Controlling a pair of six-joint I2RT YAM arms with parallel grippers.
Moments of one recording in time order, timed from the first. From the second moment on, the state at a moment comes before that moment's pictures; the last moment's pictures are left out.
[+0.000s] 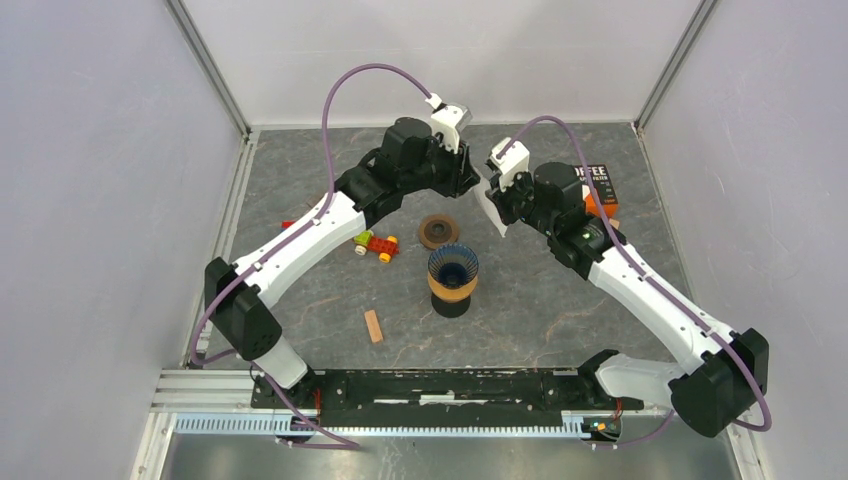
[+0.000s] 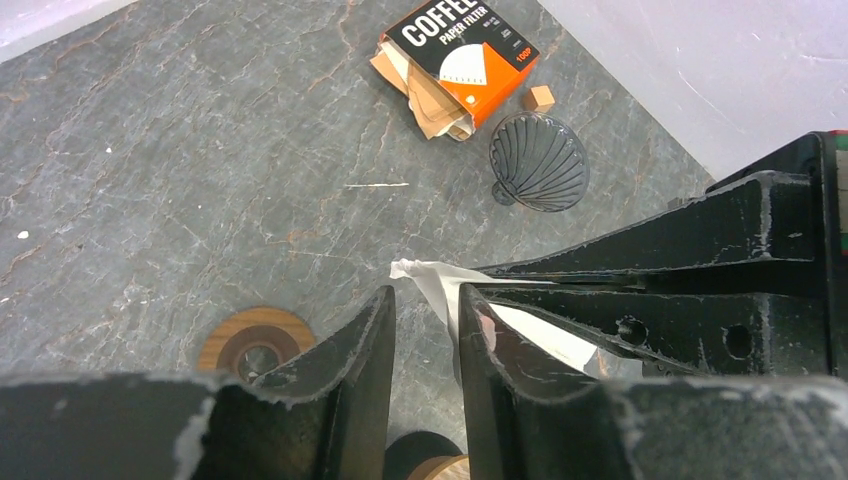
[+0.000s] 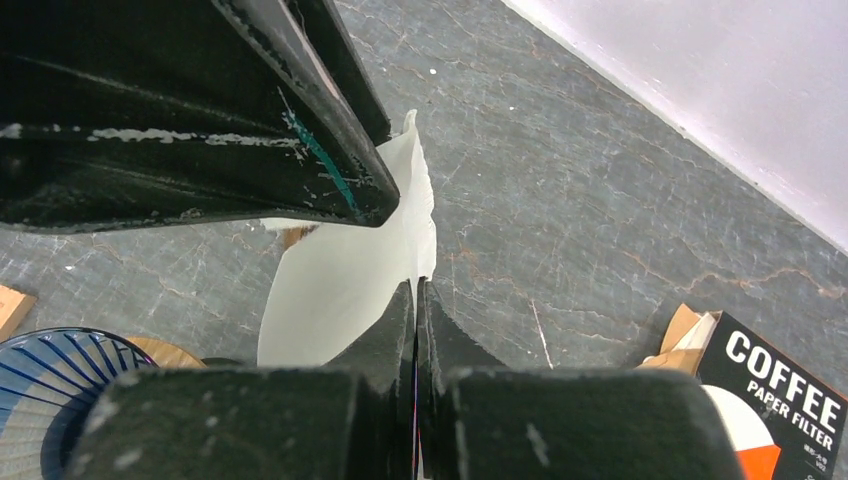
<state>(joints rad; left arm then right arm) -0.74 1.61 1.58 -0.32 0.16 -0.21 0.55 1.18 1.03 -0.17 -0.07 -0.19</state>
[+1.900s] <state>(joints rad) -0.77 1.73 1.63 -0.37 0.10 -0.49 0.55 1.24 1.07 -0.15 0.14 0.01</state>
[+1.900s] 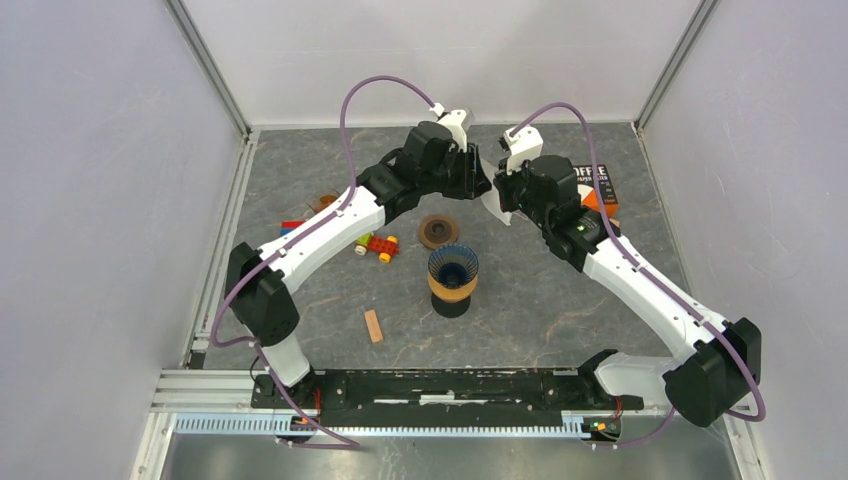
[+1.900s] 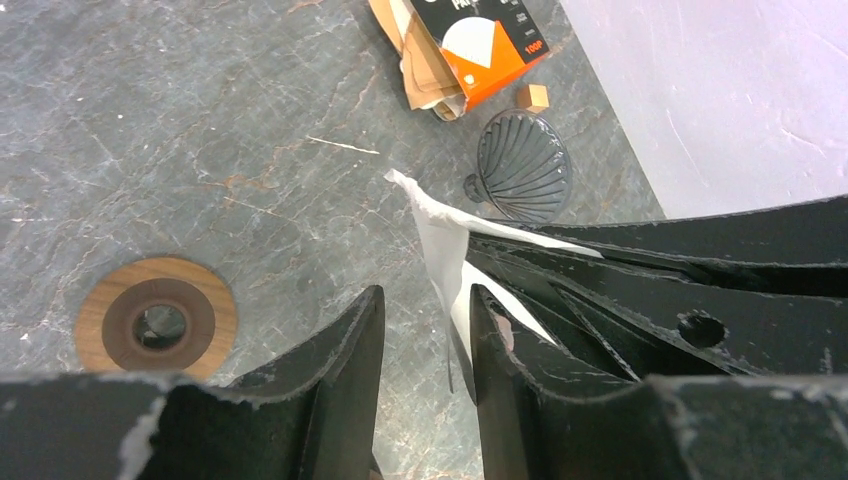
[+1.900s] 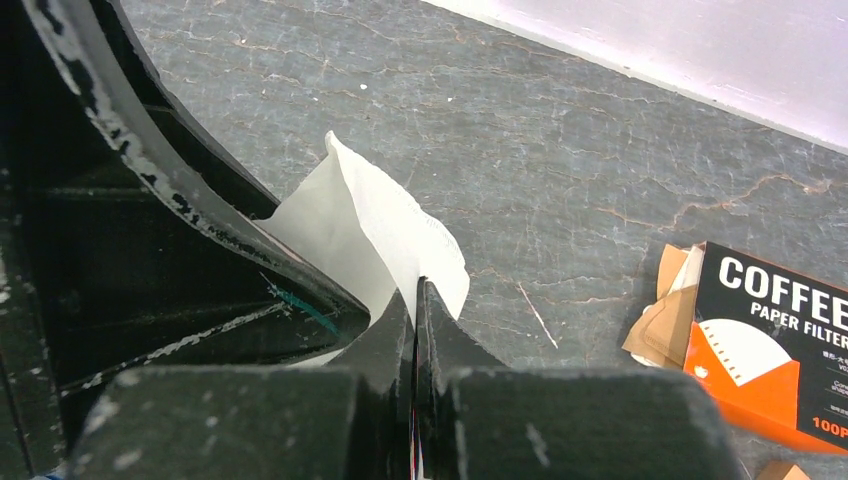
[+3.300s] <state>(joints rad) -0.77 1.72 1.59 -0.29 0.13 -0.52 0.49 1.23 1.05 -0.13 0.07 0.14</state>
